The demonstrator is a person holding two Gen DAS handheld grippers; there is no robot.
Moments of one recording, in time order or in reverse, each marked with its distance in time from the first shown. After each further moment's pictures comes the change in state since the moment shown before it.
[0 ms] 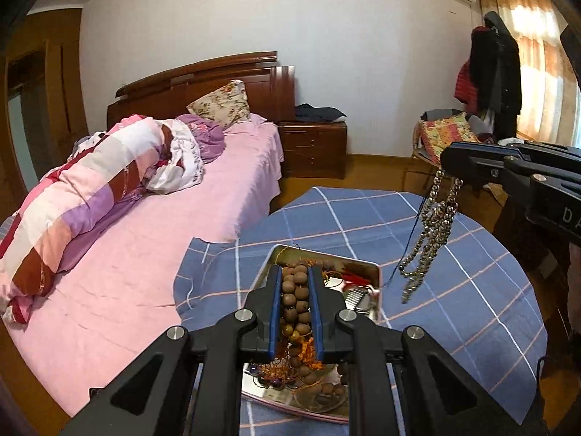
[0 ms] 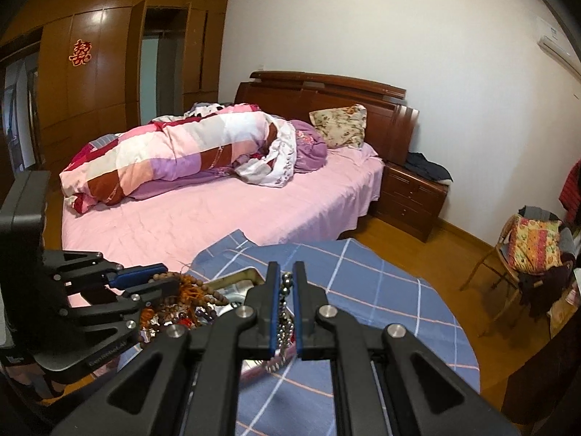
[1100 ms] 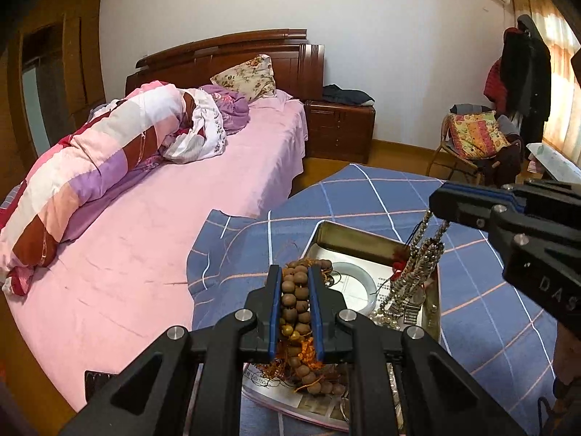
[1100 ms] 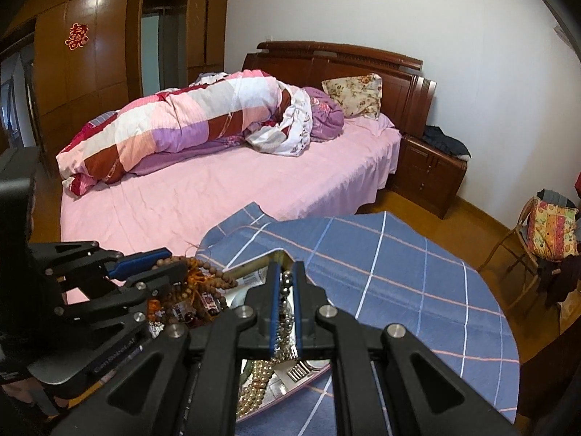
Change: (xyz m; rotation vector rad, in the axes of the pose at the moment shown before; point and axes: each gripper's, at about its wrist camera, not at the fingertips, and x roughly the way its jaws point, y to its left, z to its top) left arm 0.043 0.036 -0.014 -0.072 0.079 0.060; right arm 0.070 0.029 -0.011 0.018 0.120 0.037
